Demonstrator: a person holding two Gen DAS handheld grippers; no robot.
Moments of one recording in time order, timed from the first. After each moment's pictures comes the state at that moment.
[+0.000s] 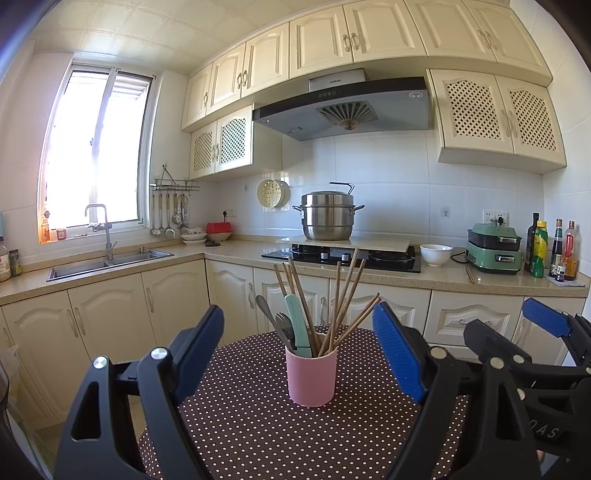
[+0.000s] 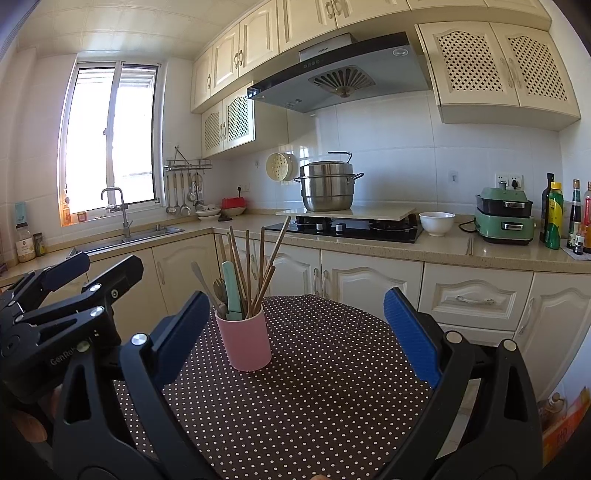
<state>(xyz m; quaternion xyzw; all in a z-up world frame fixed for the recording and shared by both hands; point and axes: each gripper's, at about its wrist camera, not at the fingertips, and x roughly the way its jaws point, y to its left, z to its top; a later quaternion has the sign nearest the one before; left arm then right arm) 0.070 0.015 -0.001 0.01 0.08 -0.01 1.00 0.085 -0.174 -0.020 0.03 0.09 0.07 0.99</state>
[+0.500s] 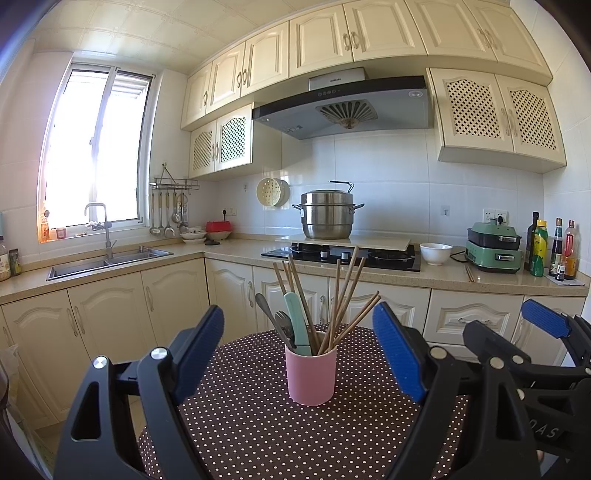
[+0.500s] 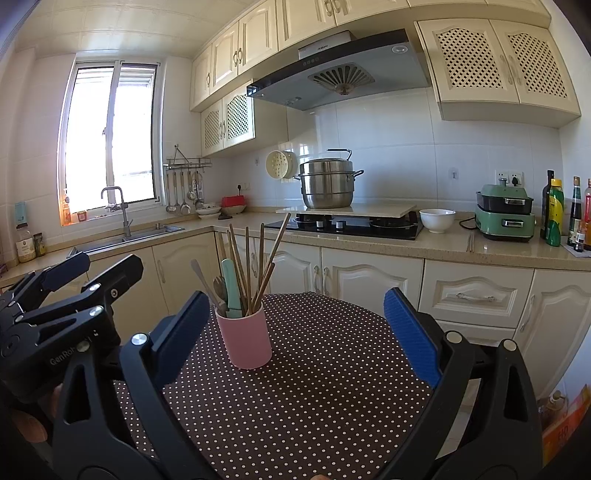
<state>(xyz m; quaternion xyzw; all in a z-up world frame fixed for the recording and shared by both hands) 0.071 0.017 -0.005 0.01 0.08 -0.01 1.00 0.085 -0.174 -0.024 0.04 0.10 0.07 0.99</state>
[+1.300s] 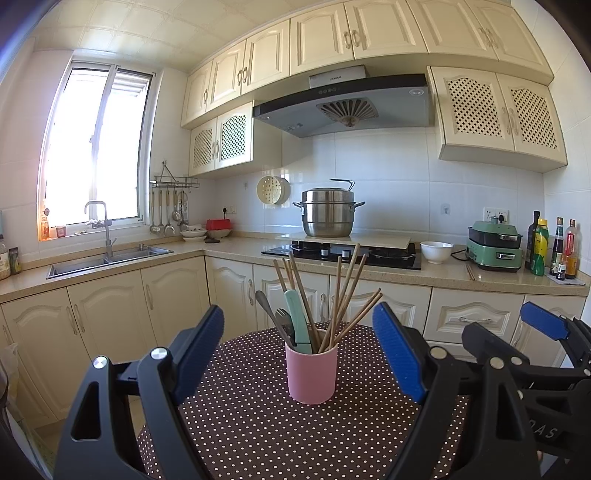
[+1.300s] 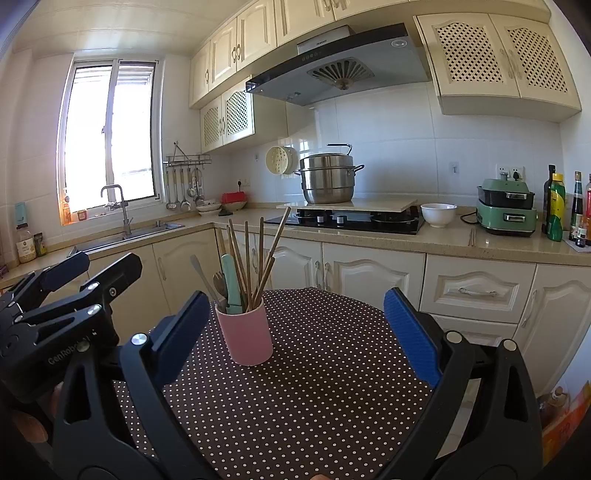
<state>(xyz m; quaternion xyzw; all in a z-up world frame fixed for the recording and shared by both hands) 0.072 0.018 -0.008 0.01 0.09 -0.01 1.00 0.087 -0.170 -0.028 0.04 0.11 0.07 0.99</state>
